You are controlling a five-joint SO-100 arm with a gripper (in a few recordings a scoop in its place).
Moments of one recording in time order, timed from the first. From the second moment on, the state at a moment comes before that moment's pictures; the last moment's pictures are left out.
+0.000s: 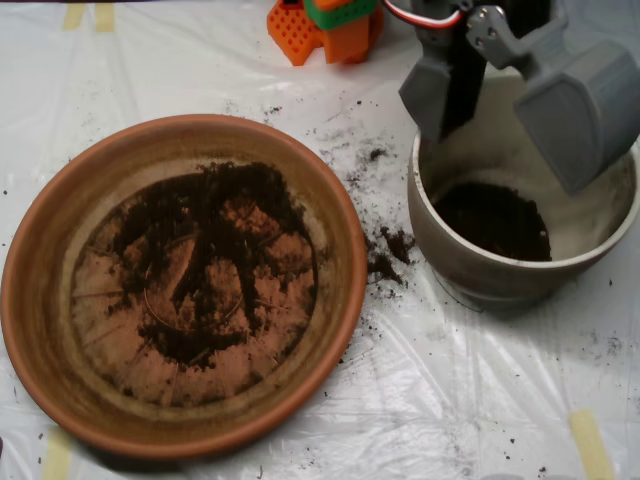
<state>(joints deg) -20.8 104.0 79.9 85.7 -17.1</state>
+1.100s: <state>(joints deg) 30.0 99.8 107.9 61.6 1.1</state>
